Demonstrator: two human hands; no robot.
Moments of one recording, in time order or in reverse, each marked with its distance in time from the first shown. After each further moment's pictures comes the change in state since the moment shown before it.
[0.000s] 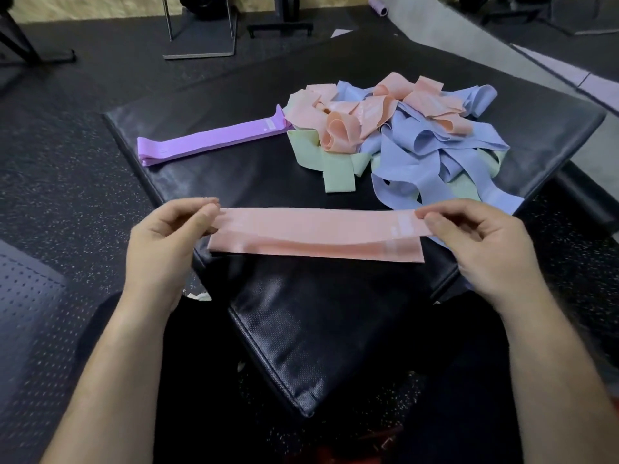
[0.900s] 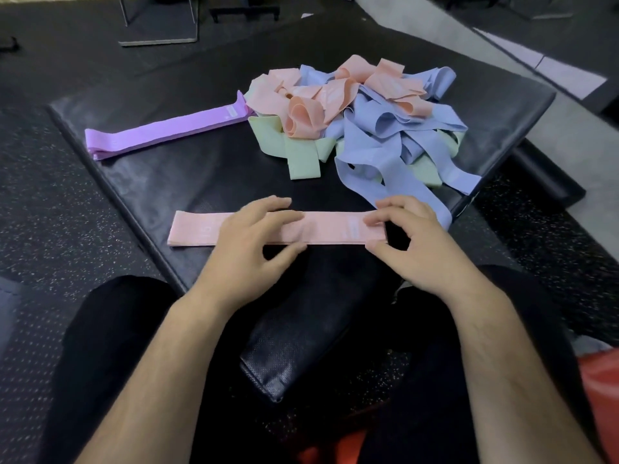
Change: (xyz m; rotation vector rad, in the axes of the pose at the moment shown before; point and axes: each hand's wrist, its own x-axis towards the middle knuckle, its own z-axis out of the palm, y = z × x) left_hand -0.028 -0.030 0.086 0.794 -0.553 0.564; right_hand -0.006 0.033 0.002 -0.457 -0.289 -0.018
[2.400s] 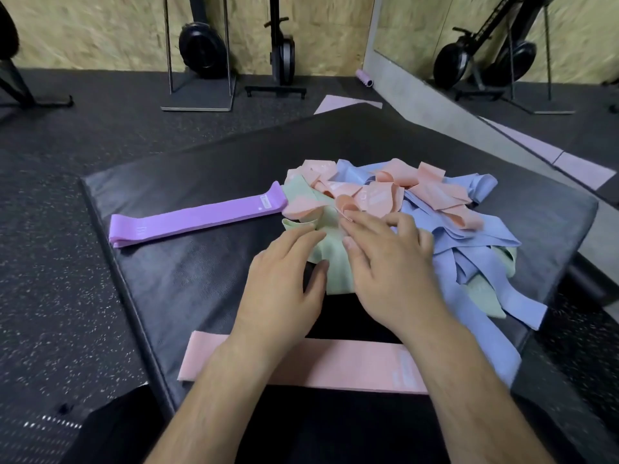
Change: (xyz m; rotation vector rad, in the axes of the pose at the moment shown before) left_hand 0.107 -0.028 -0.012 -0.020 0.264 -0.100; right_hand 0.145 -0.090 0.032 -0.453 0.339 -0.242
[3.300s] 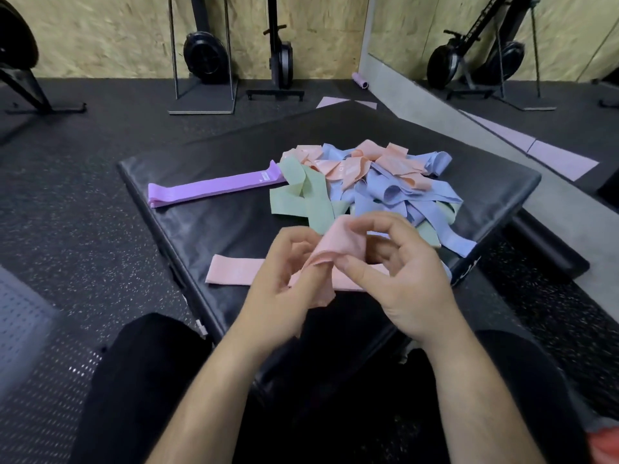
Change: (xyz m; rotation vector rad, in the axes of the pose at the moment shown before) left_hand -0.111 0.112 -0.065 -0.885 -0.106 -0.238; right_hand -0.129 -0.027 -0.110 1.162 -0.007 0.137
